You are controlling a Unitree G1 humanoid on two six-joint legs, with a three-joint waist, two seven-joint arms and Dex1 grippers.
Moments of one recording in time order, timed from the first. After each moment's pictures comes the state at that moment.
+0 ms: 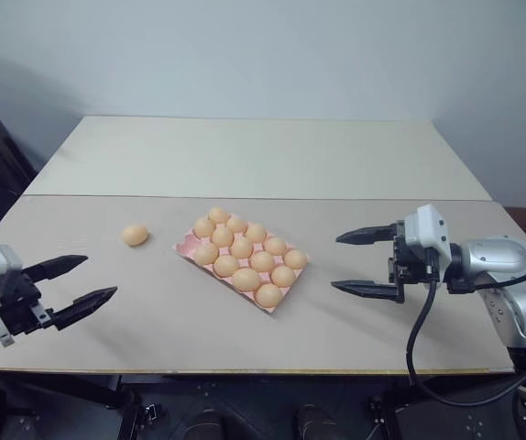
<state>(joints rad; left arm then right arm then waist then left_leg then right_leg) 0.19 0.87 0.72 -0.30 -0.64 0.50 -1.06 -0.41 -0.81 -0.05 -0.20 0.51 0.33 1.24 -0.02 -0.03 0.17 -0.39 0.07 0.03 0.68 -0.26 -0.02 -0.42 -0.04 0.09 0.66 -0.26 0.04</state>
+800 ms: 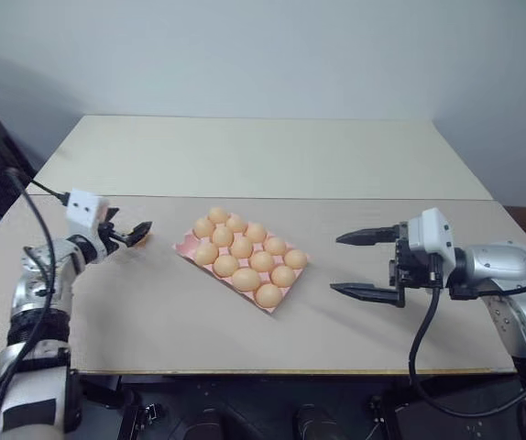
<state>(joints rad) -0.68 0.68 0.19 0.78 -0.17 0.10 -0.72 -0.35 -0.82 -0.10 -0.31 0.55 0.34 1.17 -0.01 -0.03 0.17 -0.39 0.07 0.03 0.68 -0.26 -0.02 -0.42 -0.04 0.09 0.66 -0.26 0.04</state>
